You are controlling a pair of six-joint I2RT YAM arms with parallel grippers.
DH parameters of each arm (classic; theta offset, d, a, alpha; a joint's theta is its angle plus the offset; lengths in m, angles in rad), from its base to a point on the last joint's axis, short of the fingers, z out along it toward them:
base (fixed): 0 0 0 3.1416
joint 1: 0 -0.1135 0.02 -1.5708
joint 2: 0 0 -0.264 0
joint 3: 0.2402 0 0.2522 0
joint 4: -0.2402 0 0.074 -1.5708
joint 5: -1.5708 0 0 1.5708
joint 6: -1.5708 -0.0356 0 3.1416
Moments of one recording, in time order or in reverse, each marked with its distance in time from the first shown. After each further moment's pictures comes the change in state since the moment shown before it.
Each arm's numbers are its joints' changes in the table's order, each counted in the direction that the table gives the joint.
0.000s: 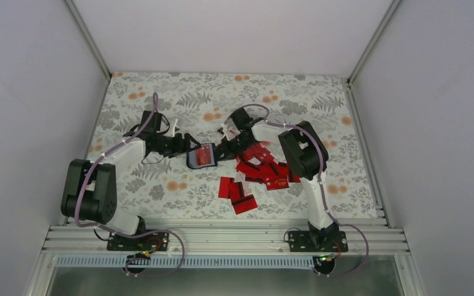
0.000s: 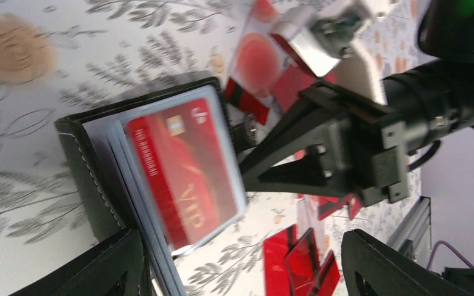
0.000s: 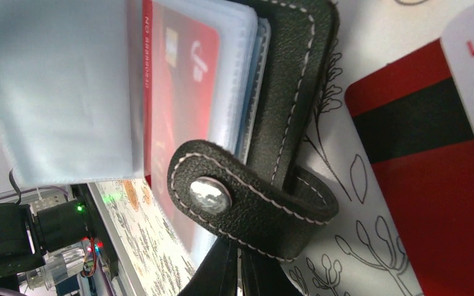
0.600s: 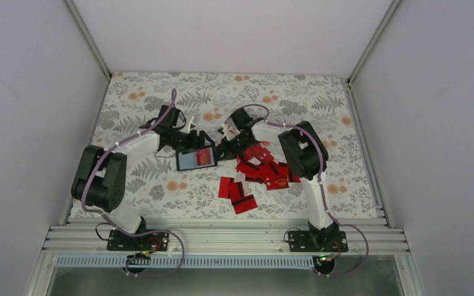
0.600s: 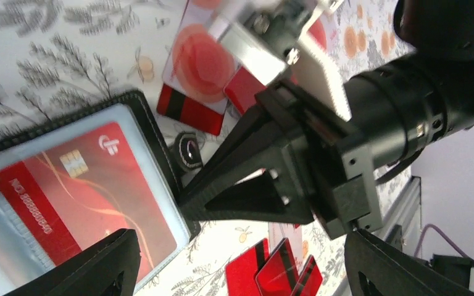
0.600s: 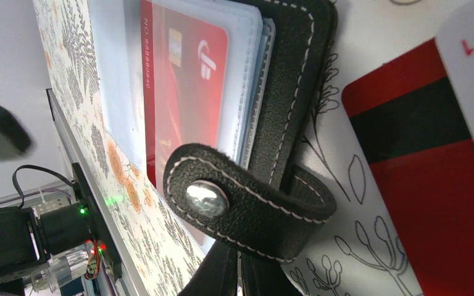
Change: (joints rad) left arm 0.135 -0.134 0.122 0.038 -0.034 0.060; right arm 0.000 0.000 0.000 0.004 0.001 -0.019
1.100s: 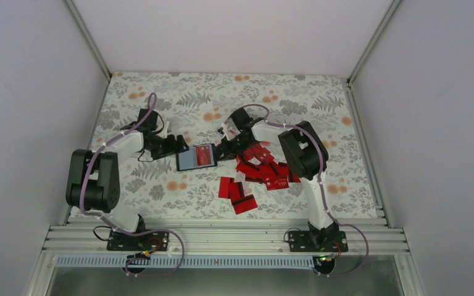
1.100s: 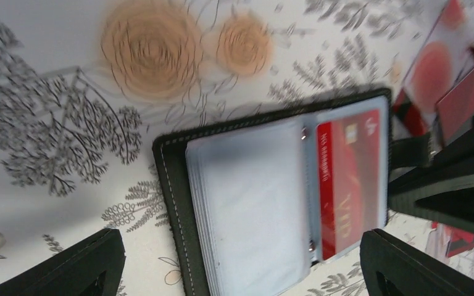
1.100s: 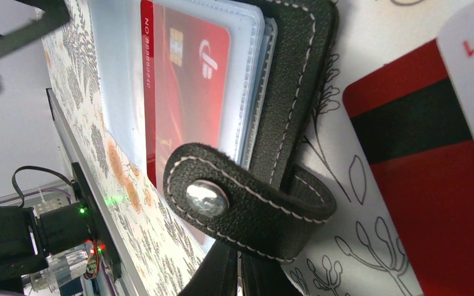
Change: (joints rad) left arm -0.192 0.051 -0.017 -0.214 0.301 -0.142; right arm 0.000 0.000 0.000 0.000 0.000 0.002
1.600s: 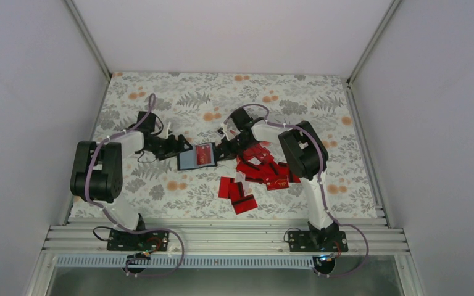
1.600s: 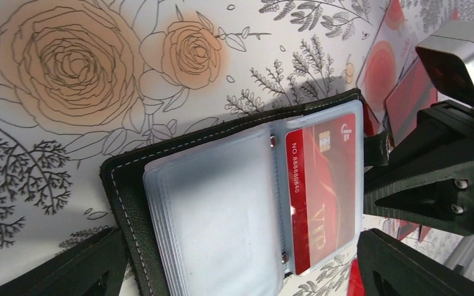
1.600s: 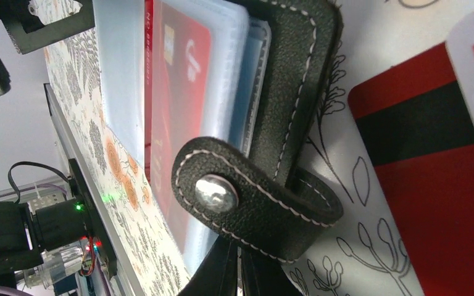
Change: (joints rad) left arm -0.037 -0.108 -0.034 0.124 -0.212 -0.025; right arm 0.000 0.000 0.001 -0.004 0.000 0.023
